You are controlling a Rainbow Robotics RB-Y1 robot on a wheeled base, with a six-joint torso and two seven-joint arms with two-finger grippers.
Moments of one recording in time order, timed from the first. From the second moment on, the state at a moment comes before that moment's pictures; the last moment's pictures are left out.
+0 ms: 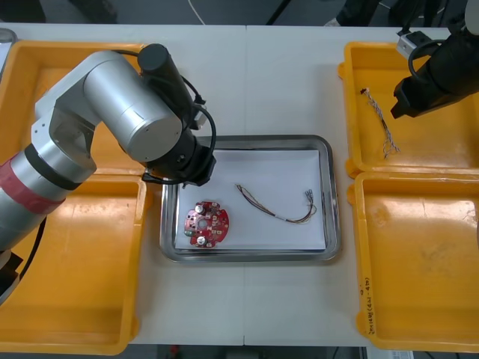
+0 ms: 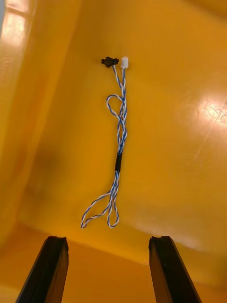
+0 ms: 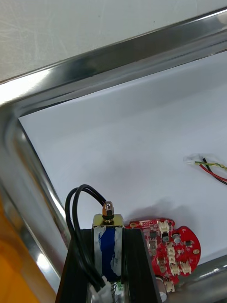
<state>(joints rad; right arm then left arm) -0.89 -0.50 -0.17 -1.31 -0.40 1.76 1.89 -0.77 0.56 -0.57 -1.77 0.70 1.62 -0.97</state>
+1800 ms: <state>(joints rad) -1.01 -0.50 -0.15 -0.78 -0.38 1.38 1.94 -0.77 0.56 -0.32 -1.86 0.83 1.71 -1.01</state>
